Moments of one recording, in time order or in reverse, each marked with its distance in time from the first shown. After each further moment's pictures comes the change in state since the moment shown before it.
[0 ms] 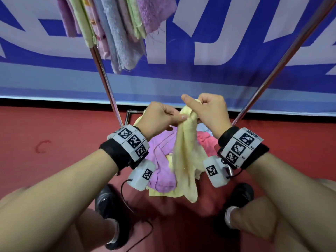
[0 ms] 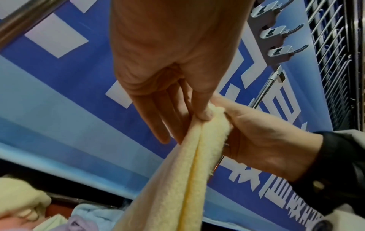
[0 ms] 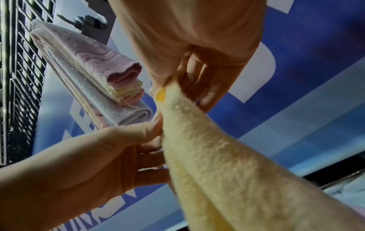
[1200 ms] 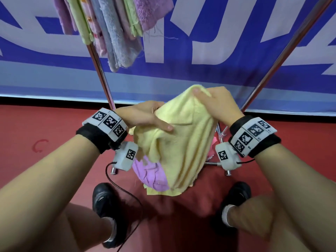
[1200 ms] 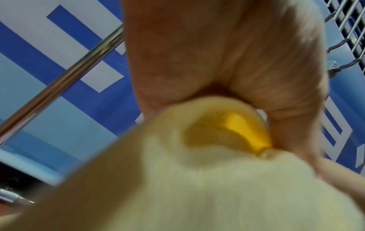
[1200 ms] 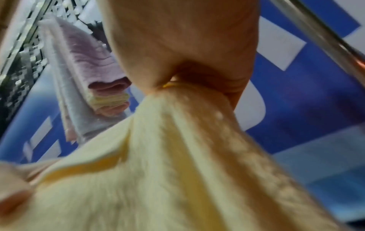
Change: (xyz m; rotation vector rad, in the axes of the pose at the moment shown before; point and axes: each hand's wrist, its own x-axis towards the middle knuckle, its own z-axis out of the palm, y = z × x) left_hand -0.001 0.011 -0.045 0.075 -0.468 -0.121; right_hand 0.024 -0.003 -0.034 -0.441 -0.195 -0.093
